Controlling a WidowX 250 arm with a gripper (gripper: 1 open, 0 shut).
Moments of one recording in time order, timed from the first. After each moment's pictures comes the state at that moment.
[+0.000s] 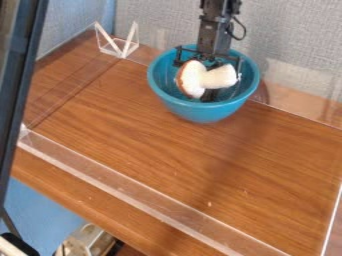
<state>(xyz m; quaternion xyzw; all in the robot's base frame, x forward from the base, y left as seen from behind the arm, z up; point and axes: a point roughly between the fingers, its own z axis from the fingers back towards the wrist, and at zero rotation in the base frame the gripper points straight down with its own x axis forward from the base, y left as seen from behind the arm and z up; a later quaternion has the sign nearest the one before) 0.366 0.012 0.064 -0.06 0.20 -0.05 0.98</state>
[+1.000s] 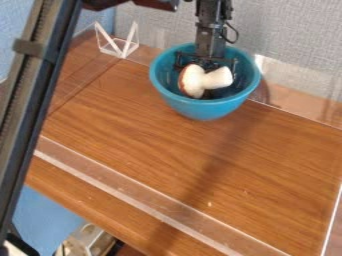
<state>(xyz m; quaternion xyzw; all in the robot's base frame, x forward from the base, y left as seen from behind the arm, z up) 0.386 0.031 0.034 -0.08 0.21 -0.03 0.97</state>
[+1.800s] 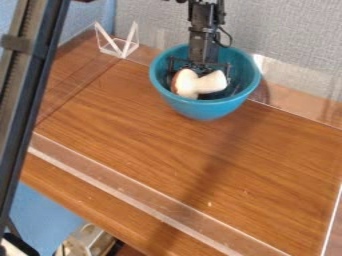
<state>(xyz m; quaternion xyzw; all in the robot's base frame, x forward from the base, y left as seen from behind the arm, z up) 0.379 0.027 0.035 -0.10 0.21 -0.01 0.97</state>
